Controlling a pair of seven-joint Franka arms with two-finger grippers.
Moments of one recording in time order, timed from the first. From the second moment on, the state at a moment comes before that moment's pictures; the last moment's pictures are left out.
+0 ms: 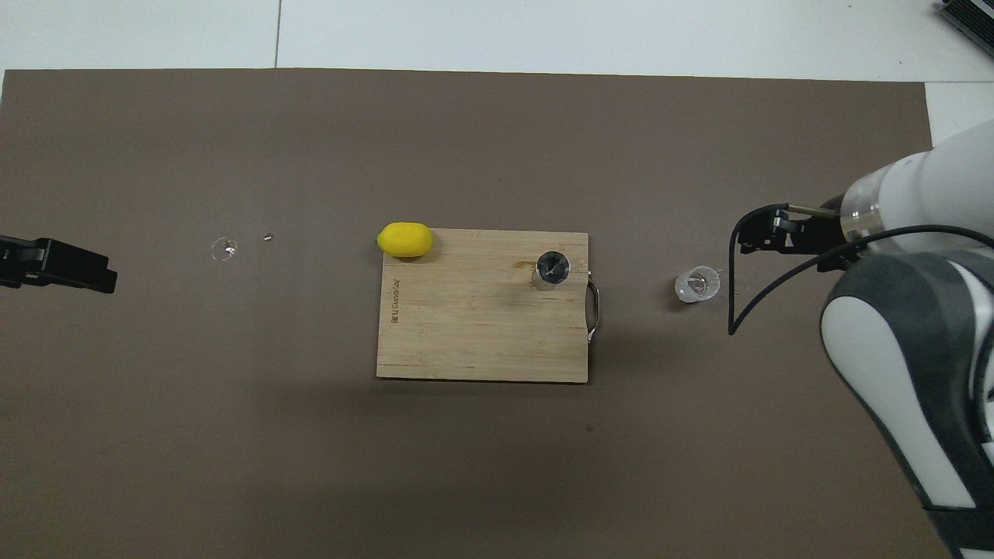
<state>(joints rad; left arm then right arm) 0.05 -0.05 -0.10 -1.57 -0.04 1.46 0.08 0.01 0.00 0.09 -1.77 0.01 1.80 0.35</state>
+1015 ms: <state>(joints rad) 0.05 -0.05 -0.10 -1.57 -0.04 1.46 0.08 0.00 -0.01 0.08 -1.66 -0.02 1.59 0.23</state>
